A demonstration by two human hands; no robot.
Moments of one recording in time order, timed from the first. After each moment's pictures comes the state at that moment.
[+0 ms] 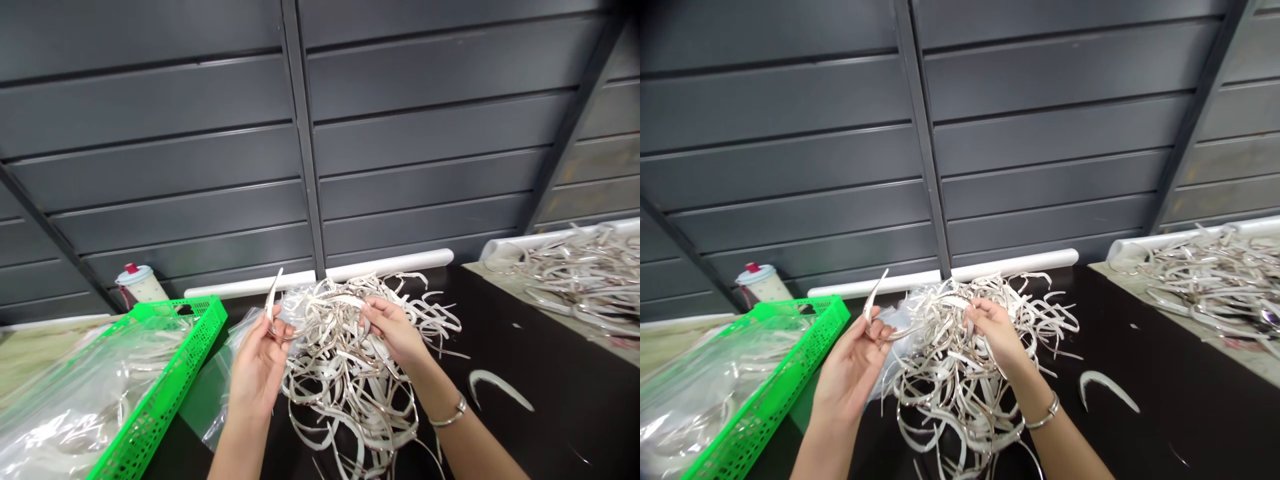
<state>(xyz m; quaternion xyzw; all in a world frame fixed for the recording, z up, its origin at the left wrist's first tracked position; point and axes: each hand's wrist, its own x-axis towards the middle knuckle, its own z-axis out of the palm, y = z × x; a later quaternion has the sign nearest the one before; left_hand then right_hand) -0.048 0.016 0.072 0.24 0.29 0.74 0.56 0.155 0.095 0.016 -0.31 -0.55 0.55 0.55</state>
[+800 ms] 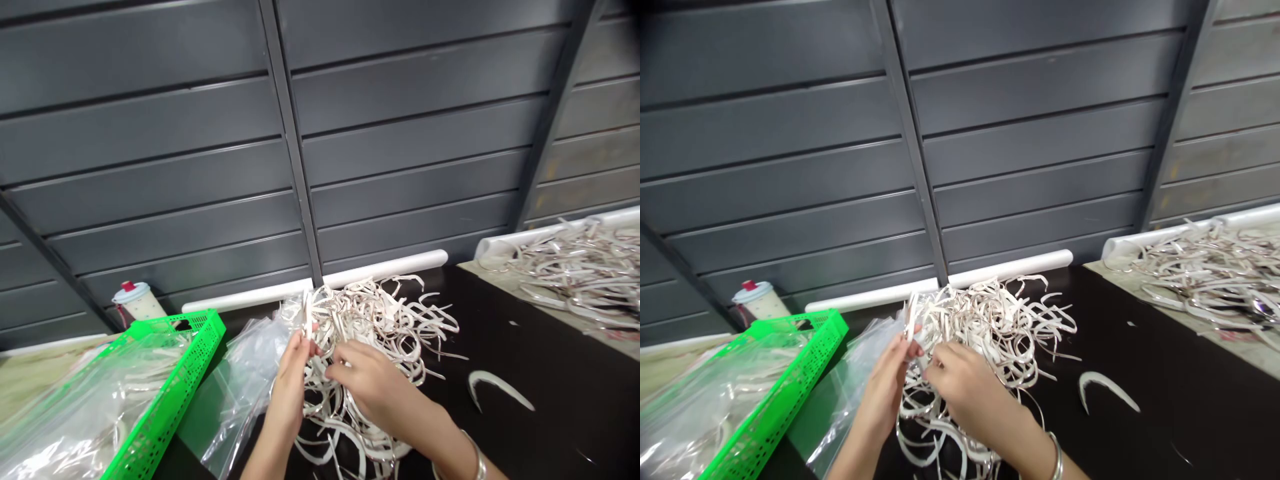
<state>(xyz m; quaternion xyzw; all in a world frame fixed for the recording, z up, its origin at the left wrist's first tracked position) -0.017 0.016 0.038 0.41 0.43 0.64 0.48 0.141 0.029 0.037 -0.26 -0.91 -0.01 0.32</state>
